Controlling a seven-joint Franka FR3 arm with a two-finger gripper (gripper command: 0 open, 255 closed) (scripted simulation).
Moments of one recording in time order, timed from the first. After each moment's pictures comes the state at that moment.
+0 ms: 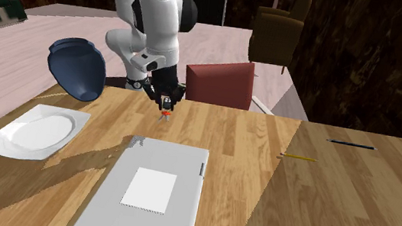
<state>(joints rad) -0.08 -0.07 0.35 -2.12 0.06 2.01 0.43</state>
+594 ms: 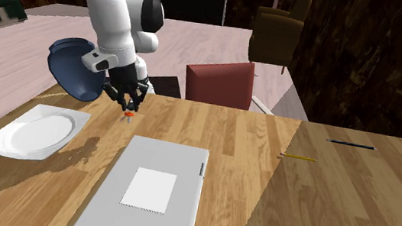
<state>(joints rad) -0.18 -0.14 0.22 -2.20 0.06 2.02 0.20</state>
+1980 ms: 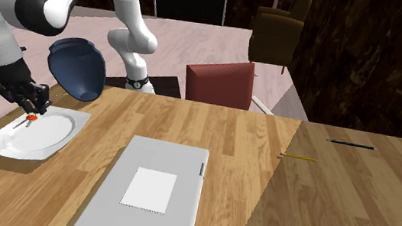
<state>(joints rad) -0.42 0.03 -0.06 -2.00 0.00 1.98 -0.29</state>
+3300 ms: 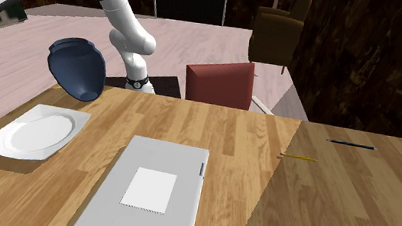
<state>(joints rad) -0.61 0.40 -0.17 -1.56 0.05 1.90 -0.61</state>
